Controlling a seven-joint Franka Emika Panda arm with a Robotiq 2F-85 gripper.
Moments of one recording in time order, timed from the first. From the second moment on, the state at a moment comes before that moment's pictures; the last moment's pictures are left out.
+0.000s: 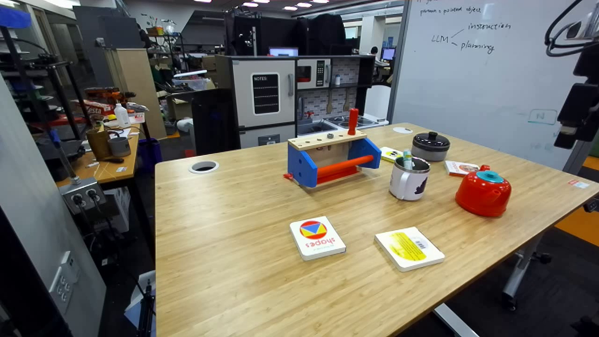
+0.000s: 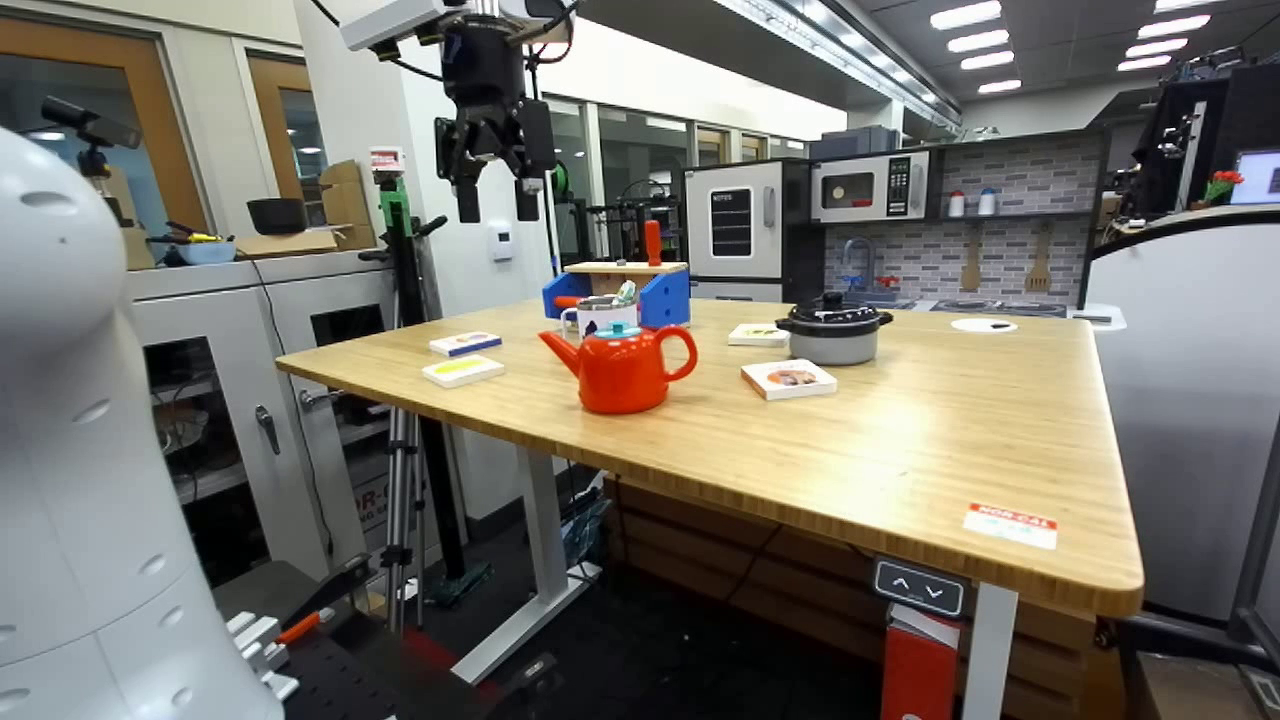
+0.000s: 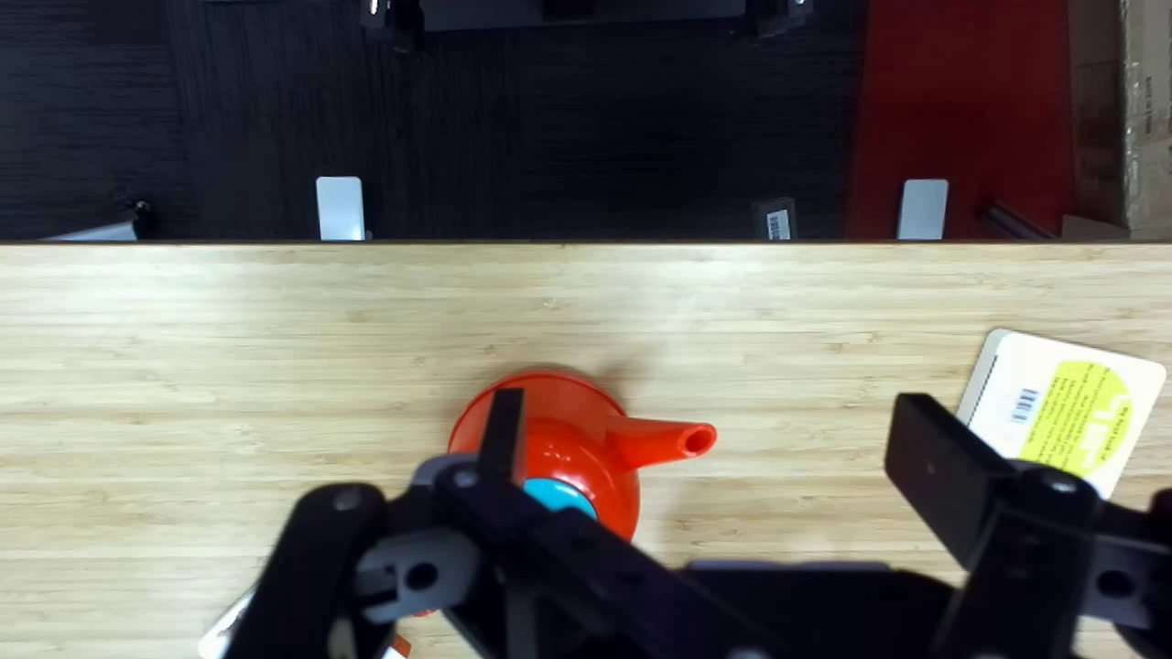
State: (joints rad) arm 0.01 -0.61 0.00 -2.50 0.01 1.85 0.02
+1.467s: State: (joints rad) arm 0.03 -0.38 0.03 -2.26 -0.07 1.85 0.00
